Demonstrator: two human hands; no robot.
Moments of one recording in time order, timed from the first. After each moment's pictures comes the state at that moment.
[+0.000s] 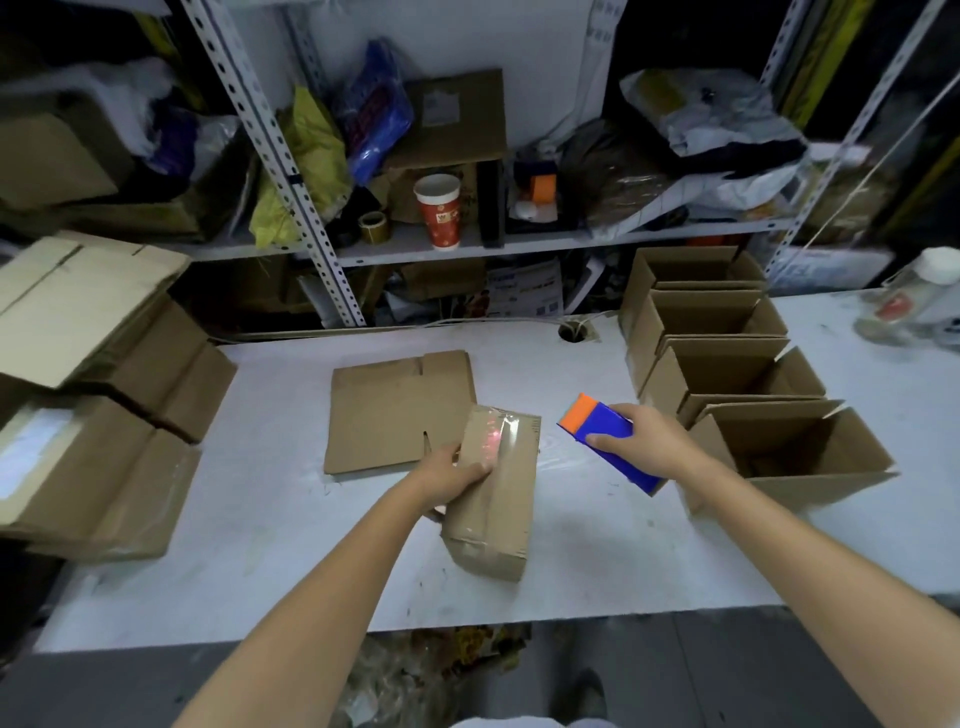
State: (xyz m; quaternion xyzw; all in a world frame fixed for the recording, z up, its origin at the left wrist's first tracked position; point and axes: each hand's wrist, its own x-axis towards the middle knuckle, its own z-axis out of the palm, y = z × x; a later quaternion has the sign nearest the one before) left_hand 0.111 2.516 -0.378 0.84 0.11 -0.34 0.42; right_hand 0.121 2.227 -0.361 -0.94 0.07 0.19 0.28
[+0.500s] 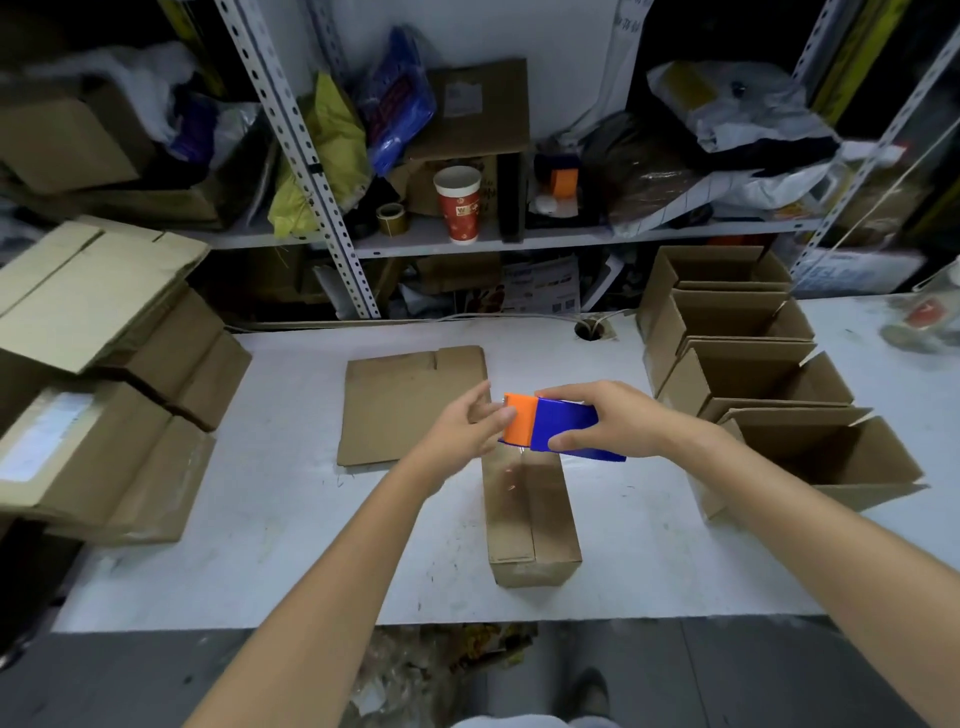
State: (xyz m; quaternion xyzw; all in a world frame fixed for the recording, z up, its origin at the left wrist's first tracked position) left_hand 0.124 2.511 -0.346 0.74 0.06 -0.22 0.63; right_hand 0.139 2.279 -0.309 -0.93 -0.15 0.23 0.26
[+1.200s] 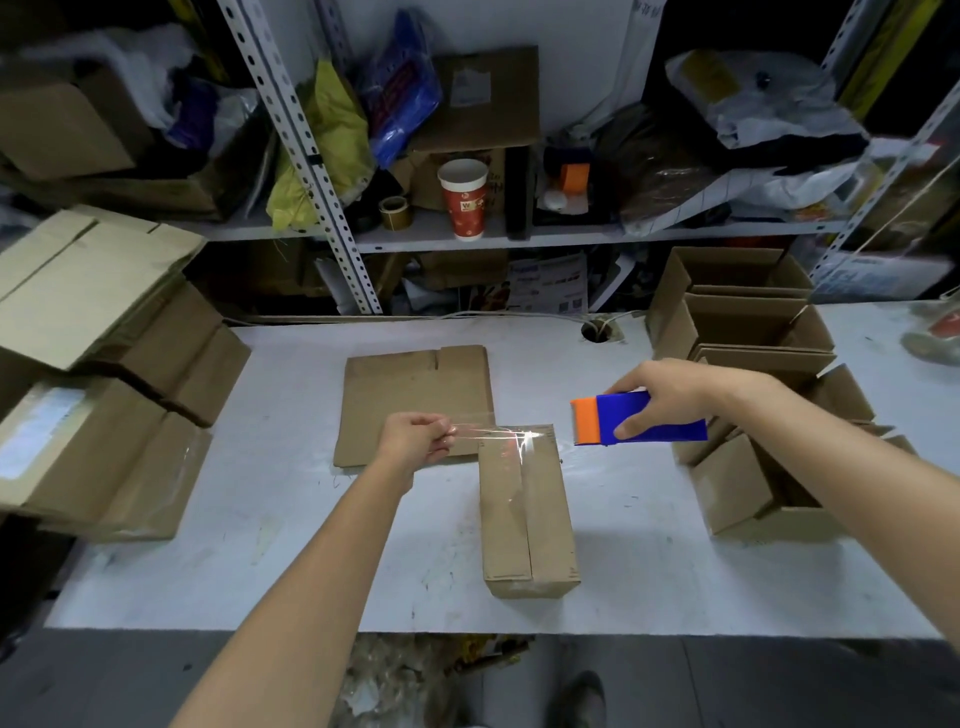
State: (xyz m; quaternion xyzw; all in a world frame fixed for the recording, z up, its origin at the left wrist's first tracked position) left_hand 0.151 2.551 -0.379 0.69 0.30 -0.15 0.65; right_hand 0.204 2.225 -0.306 -0.93 -0.11 0.34 0.06
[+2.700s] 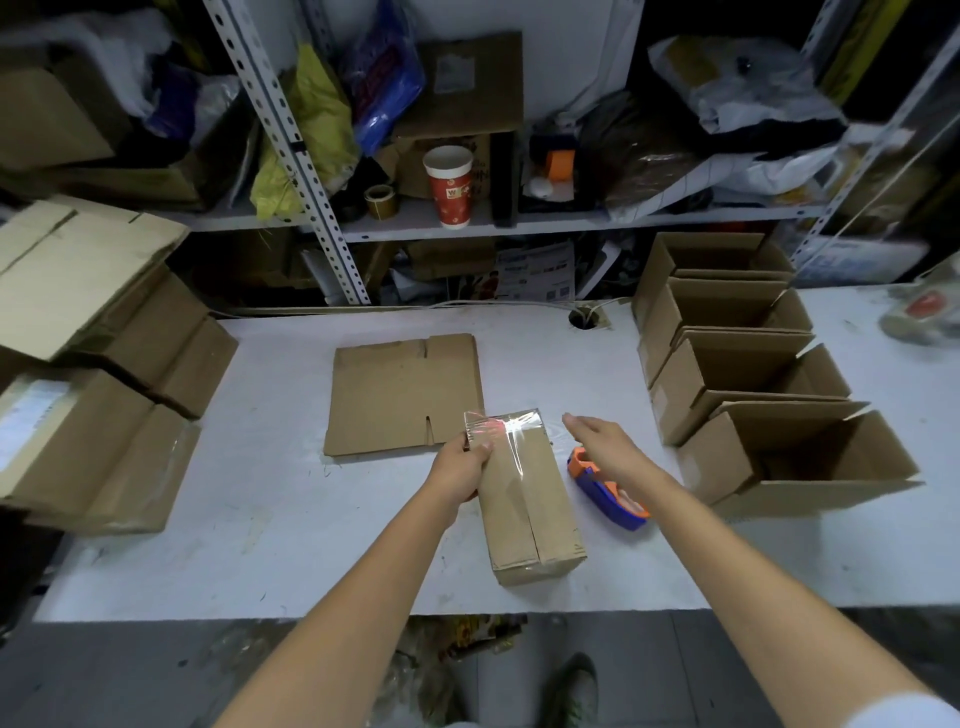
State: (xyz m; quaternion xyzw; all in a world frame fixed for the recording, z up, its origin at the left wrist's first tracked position) left_hand 0.106 2.487 -0.405 0.71 0.25 -0.24 0.61; right_hand 0.129 2.269 -0.423 -0.79 0.17 0.25 0.53
